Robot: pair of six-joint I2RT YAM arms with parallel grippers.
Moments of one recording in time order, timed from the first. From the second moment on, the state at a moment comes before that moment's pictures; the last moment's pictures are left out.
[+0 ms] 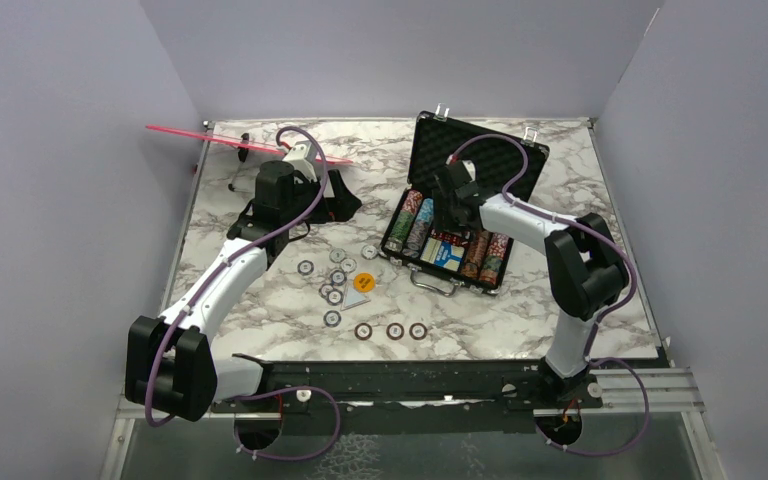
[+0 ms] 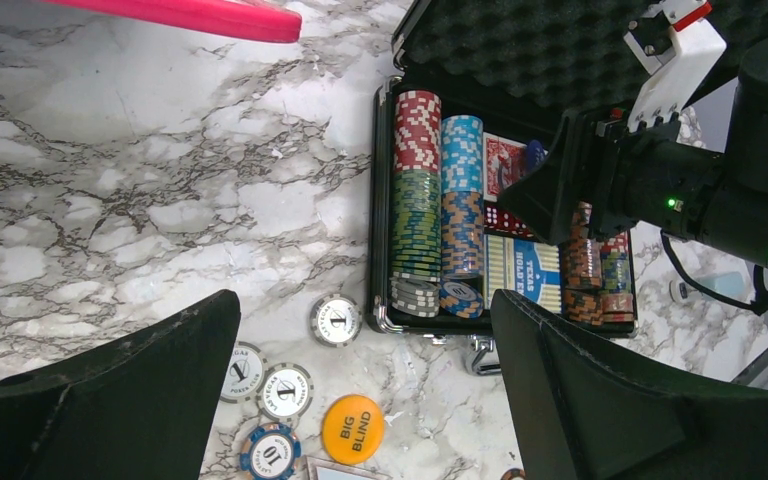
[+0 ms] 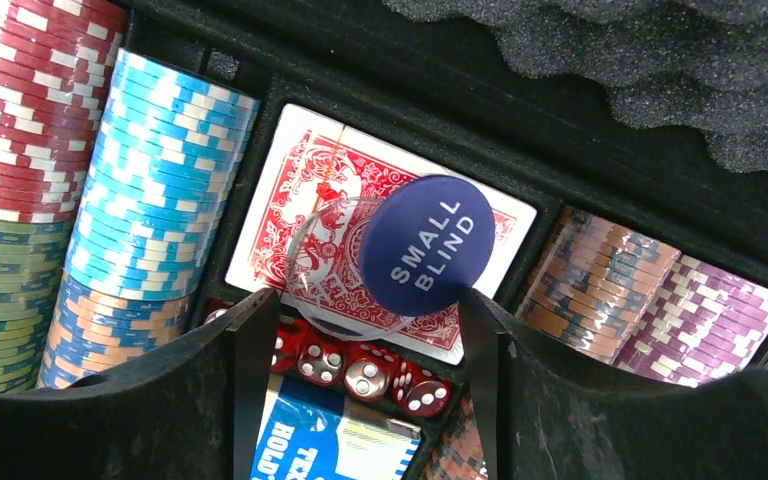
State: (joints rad) left arm -0.28 1.26 0.91 -0.08 0.30 -0.39; right arm 0.51 1.85 1.25 -0.41 0.33 0.37
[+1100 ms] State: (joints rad) left arm -0.26 1.26 0.91 -0.08 0.30 -0.40; right arm 0.49 1.80 1.28 -0.44 0.31 0.34
